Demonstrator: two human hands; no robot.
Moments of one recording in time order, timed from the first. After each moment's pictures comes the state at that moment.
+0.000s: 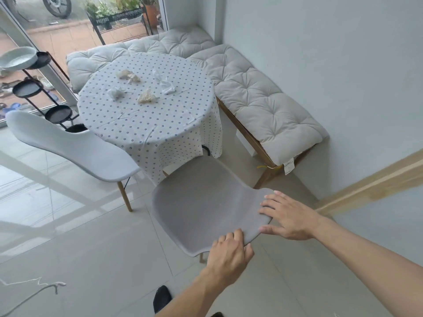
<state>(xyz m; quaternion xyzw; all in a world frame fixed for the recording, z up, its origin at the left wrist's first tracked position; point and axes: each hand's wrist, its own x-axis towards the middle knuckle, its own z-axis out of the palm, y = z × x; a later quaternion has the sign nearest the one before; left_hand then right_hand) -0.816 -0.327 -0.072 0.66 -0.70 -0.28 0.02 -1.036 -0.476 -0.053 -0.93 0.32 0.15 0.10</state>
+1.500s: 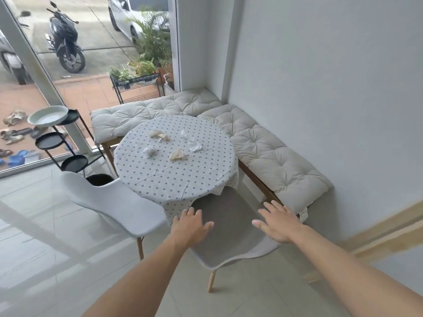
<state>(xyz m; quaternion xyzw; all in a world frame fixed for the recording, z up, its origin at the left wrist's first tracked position) -0.513 -0.478 0.033 0.71 -0.66 -0.23 -0.02 -0.807 -0.535 0.073 -0.79 0.56 0.21 0.12</state>
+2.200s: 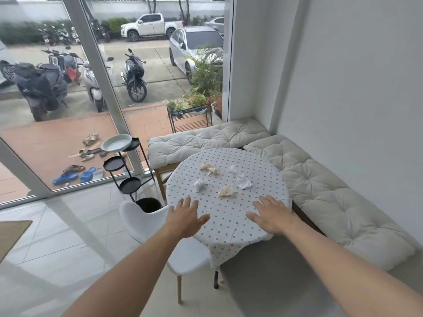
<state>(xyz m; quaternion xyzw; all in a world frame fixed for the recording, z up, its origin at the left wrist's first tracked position) -0.306 -0.569 0.110 0.78 -0.61 -0.15 -0.02 -0.592 -0.685 0.115 -0.86 0.48 0.13 0.11</state>
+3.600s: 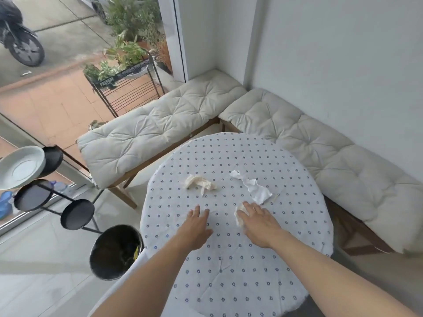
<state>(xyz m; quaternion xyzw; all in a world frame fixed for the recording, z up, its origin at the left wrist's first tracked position) -0.158 -0.894 -0.072 0.62 -0.71 -0.33 -0.11 -0.403 -0.903 -0.064 -0.80 0.53 0.20 0.17</state>
